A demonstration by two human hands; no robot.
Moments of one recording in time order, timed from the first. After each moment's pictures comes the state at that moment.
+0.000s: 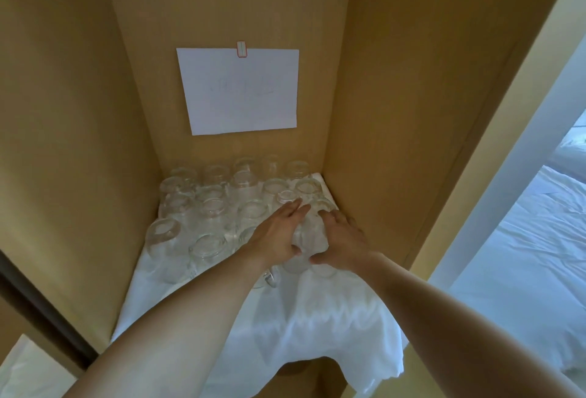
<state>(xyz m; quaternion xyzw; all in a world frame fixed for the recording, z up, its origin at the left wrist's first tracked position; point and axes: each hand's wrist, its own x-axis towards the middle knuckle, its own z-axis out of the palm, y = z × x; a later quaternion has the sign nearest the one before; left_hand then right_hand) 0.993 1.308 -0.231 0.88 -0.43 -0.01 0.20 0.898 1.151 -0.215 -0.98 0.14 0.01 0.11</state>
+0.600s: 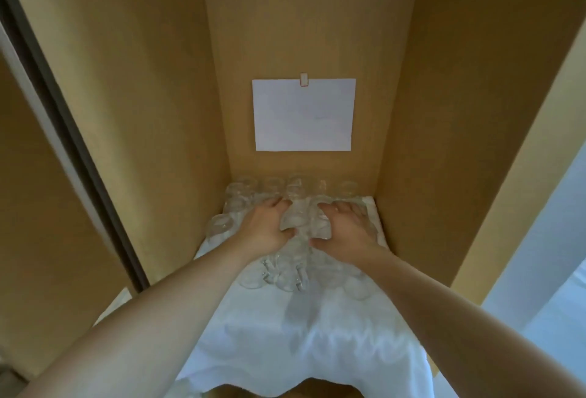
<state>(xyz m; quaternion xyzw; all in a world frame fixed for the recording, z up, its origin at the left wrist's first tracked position) 0.965 1.383 -0.163 0.96 -0.21 0.05 0.19 0.920 1.182 -0.166 -0.98 -0.04 -0.09 0.15</state>
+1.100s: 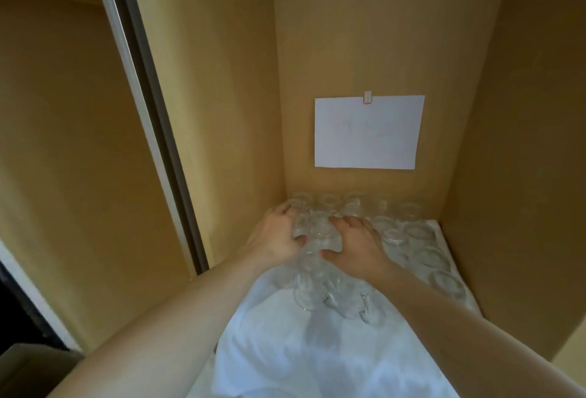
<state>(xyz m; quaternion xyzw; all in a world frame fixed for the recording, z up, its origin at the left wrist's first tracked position) 0.974 1.482 -0.141 0.97 -0.15 0.10 0.18 0.960 1.280 -0.165 -0.98 -0.09 -0.09 0.15</state>
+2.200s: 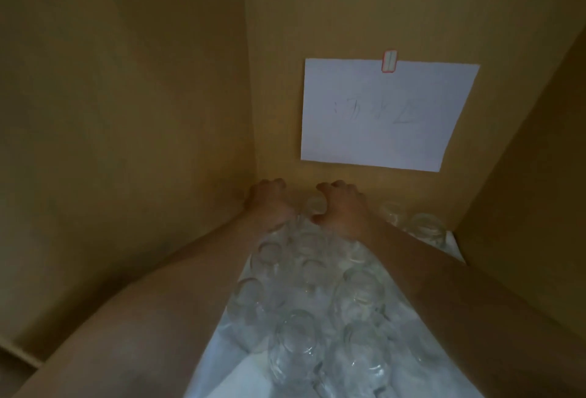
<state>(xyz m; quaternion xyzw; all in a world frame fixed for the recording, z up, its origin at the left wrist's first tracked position) 1.215 1.446 -0.166 0.96 -0.02 -0.04 0.27 1.203 1.272 -0.177 -0.99 -0.05 -0.01 0.11</state>
